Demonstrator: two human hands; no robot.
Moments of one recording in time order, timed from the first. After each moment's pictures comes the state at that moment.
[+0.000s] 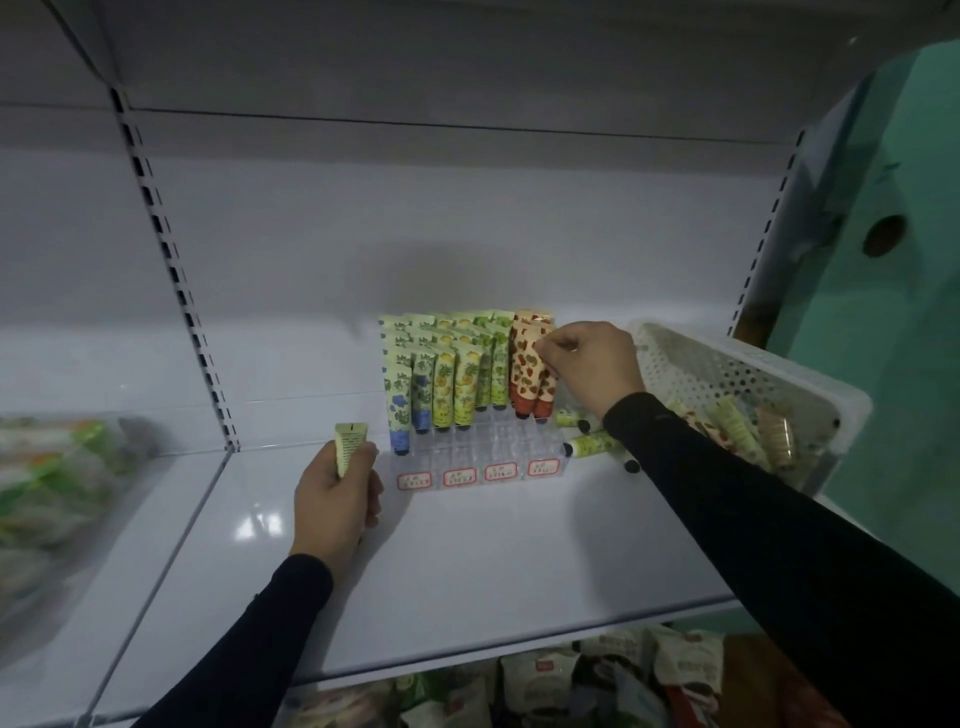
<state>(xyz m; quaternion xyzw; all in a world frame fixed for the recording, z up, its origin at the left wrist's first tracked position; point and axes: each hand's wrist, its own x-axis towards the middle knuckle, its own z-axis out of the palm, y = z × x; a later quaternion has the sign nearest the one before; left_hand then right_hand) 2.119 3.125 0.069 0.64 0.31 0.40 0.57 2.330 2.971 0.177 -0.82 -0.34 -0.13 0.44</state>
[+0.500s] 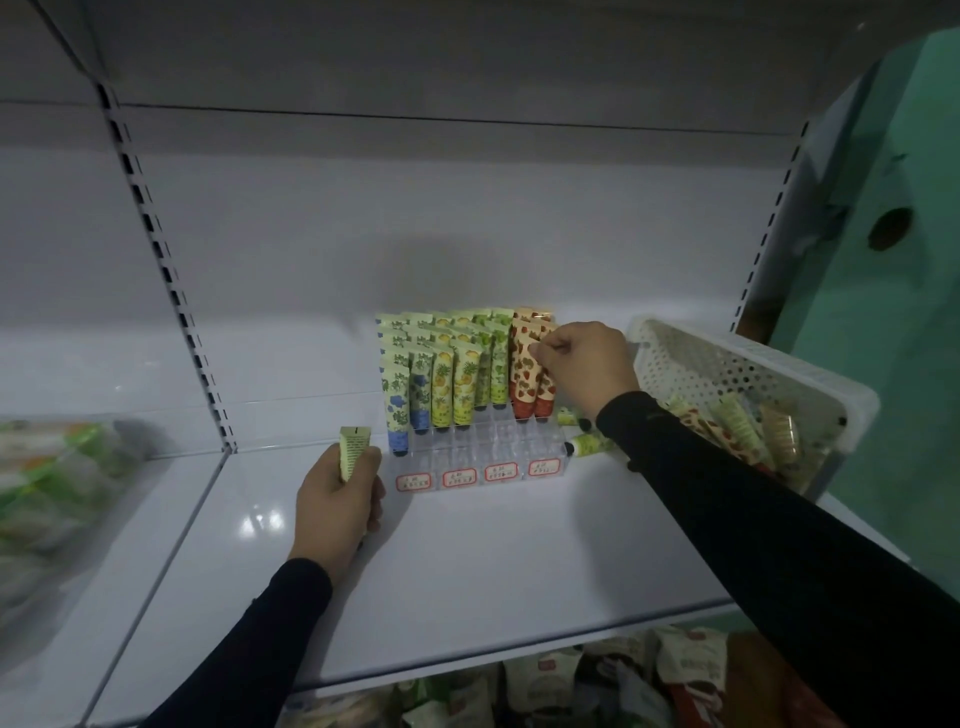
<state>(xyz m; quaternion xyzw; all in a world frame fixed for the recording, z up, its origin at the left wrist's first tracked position) 2.120 3.125 0.067 0.67 0.32 0.37 0.56 2.329 2.976 0.177 -0.84 -0.35 -0.14 0.40</state>
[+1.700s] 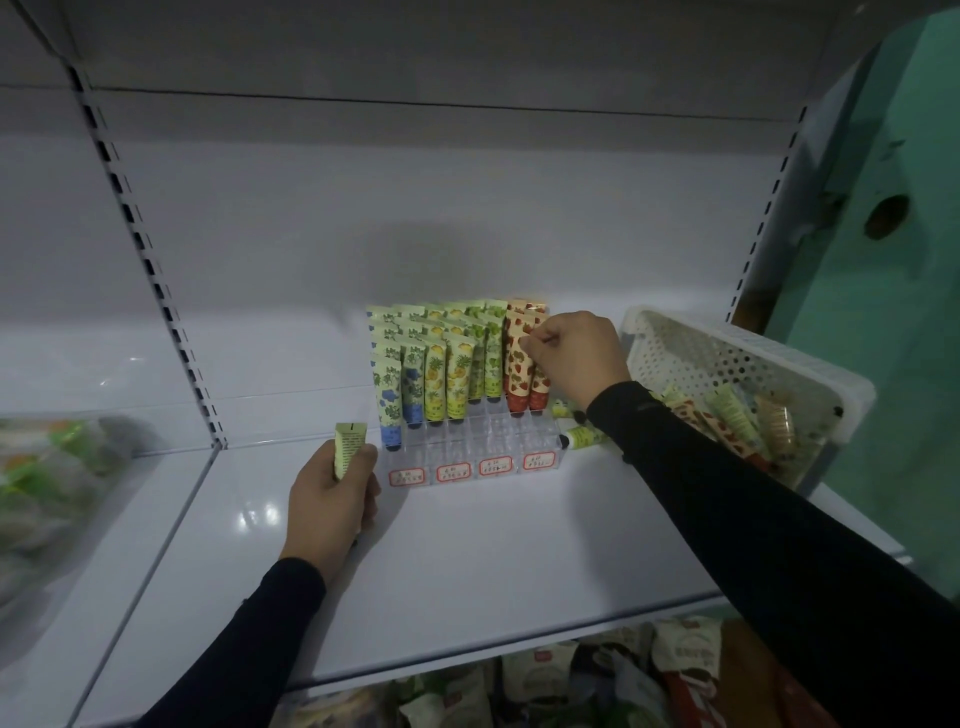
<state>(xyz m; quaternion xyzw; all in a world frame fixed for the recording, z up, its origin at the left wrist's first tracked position) 2.121 3.124 0.066 0.68 0.32 0.37 0.55 2.325 2.980 0.180 -0.84 -0.37 -0.17 0.36</state>
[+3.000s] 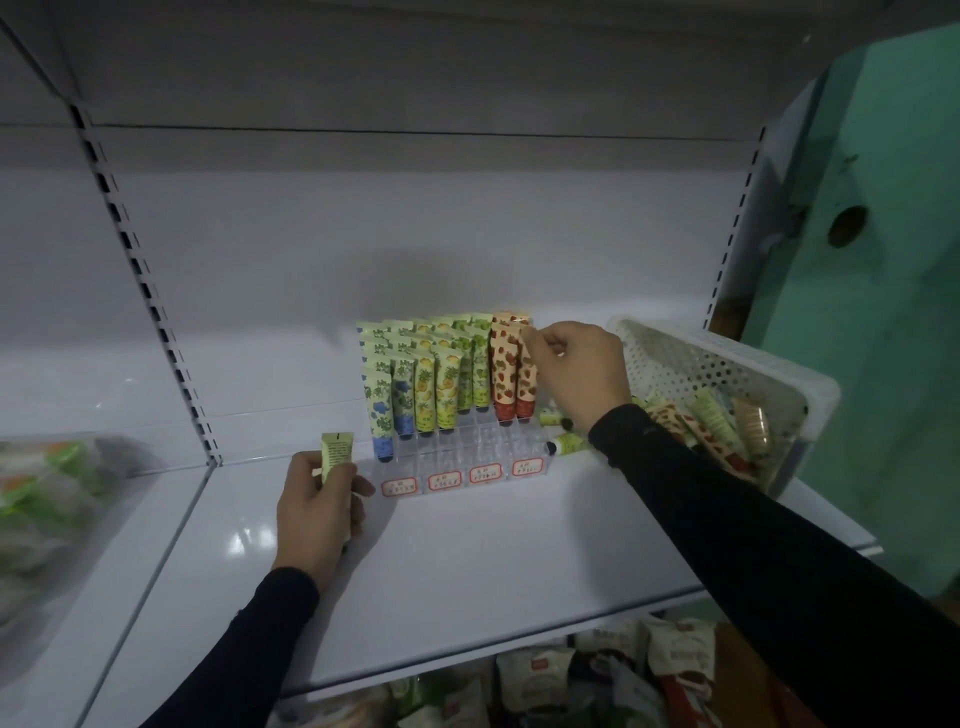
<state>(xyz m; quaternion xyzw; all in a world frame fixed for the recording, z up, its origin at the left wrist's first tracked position) 2.116 3.124 0.068 0.64 0.31 0.40 0.58 2.308 2.957 0.181 -0.81 -0.33 -0.20 0.45</state>
